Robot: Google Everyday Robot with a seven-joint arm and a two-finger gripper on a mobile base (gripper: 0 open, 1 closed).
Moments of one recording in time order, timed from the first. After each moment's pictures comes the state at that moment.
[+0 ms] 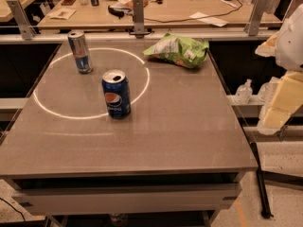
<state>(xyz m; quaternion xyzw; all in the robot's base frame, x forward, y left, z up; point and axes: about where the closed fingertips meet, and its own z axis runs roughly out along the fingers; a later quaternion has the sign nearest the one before) 0.438 -0.216 0.977 -0.60 0.78 -0.04 0.16</state>
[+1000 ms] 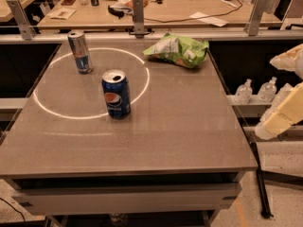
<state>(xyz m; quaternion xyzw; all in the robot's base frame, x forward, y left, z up) 0.427 -0.224 0.968 -0.51 0.82 0.05 0.25</state>
